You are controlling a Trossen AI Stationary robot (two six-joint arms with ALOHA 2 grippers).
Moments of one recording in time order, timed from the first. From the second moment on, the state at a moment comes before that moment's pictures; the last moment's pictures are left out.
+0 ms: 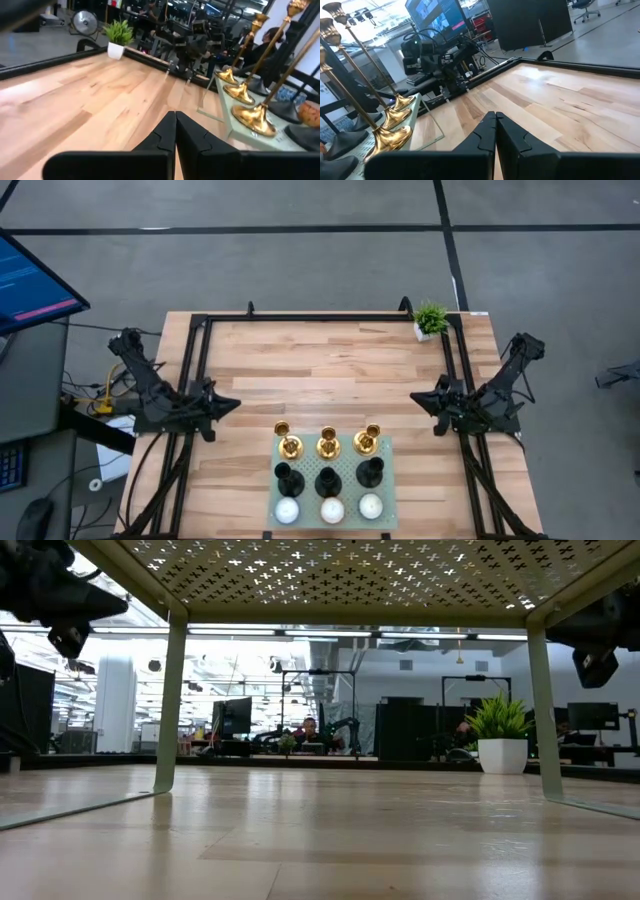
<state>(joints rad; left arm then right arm) -0.90 0.00 0.13 -0.12 -1.08 -0.43 0.83 0.08 0.01 0.05 1.12 0.44</state>
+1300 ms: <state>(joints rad) -0.90 0.06 0.08 -0.16 -1.05 -0.29 0.83 0.08 0.01 0.05 1.12 0.44</state>
